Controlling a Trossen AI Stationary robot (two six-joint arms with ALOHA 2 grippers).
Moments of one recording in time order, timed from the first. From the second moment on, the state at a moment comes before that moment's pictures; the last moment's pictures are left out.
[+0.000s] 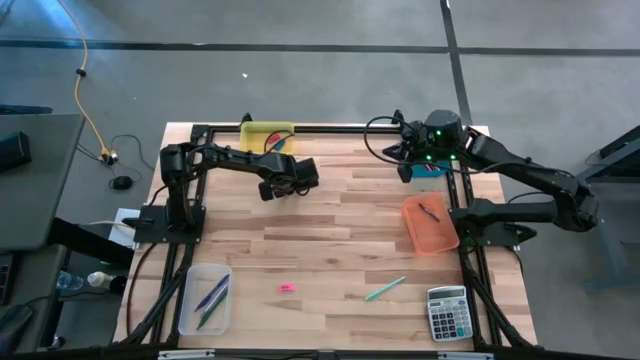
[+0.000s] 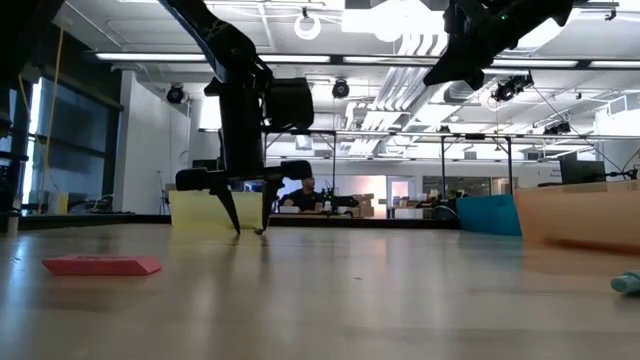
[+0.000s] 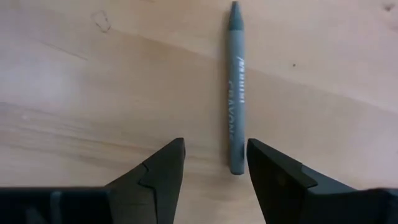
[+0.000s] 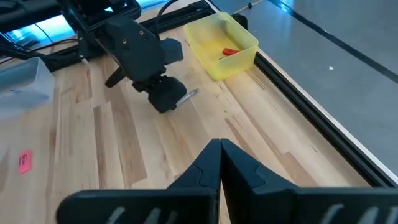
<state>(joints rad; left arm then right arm) 0.41 1.91 1.17 -0.67 -0.19 -1.54 -0.56 0.99 0.89 -0.44 -0.24 0.02</state>
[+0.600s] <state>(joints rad) 0.43 1.93 1.25 -0.77 -0.20 -1.33 -0.56 0.99 0.89 -0.44 -0.25 -0.01</state>
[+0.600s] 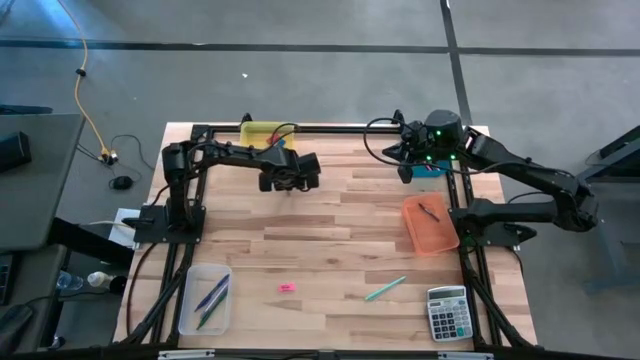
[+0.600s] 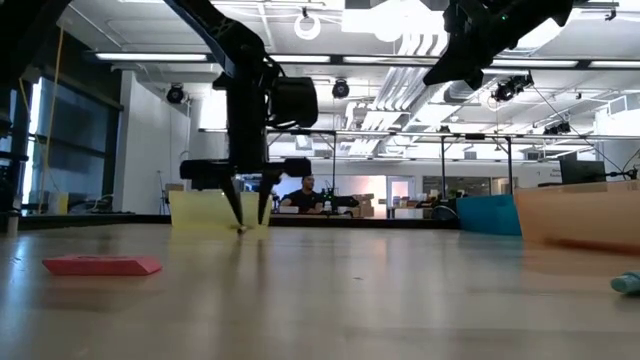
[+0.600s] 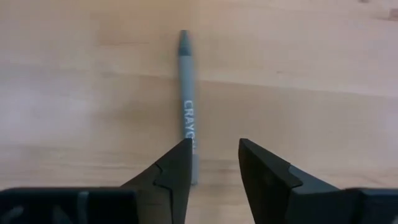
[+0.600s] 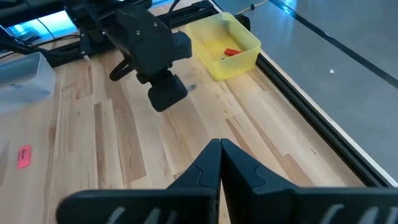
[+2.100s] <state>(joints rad) 0.31 1.89 1.21 -0.83 -0.14 -0.96 -0.56 0.99 0.89 -0.44 -0.25 -0.05</state>
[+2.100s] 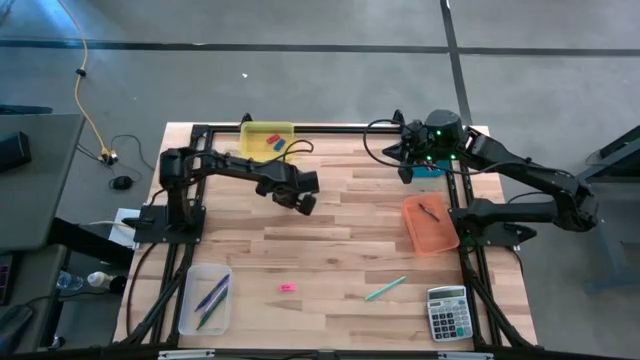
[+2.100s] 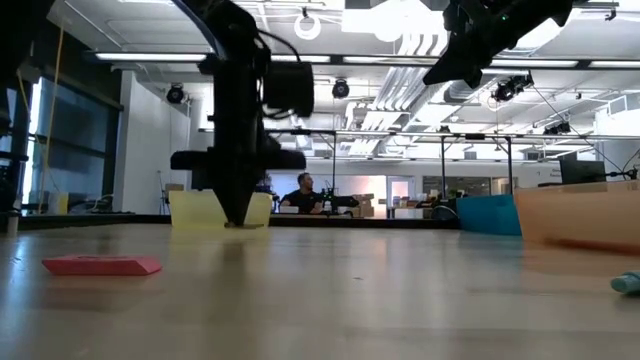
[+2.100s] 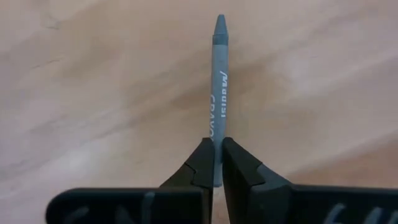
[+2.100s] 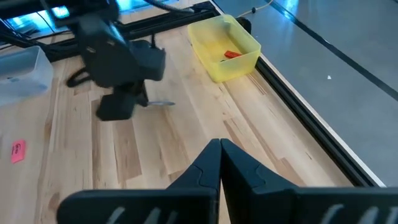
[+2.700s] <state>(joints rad) 0.21 1.58 1.21 -0.72 -0.24 -0.69 -0.55 0.99 0.53 0.20 -0.55 0.34</state>
